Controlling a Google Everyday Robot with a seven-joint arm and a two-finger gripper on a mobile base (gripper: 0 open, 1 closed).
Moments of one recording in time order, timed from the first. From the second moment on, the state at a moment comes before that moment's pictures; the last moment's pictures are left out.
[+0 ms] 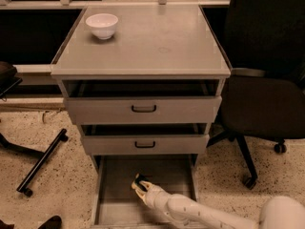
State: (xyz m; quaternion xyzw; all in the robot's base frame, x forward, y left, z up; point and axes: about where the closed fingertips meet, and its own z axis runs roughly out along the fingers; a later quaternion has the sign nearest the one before) arm 0.559 0.043 0.244 -0.44 0.75 0.14 0.48
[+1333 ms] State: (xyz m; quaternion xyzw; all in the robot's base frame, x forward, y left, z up) arm 0.558 0.068 0.121 -0.43 0.78 0.21 0.40
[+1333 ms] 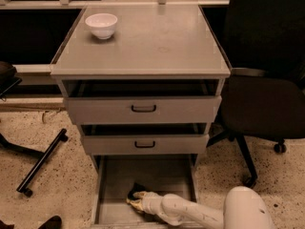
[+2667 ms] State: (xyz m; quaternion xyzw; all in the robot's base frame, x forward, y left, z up) arm 0.558 0.069 0.121 -0.43 0.78 0.21 0.40
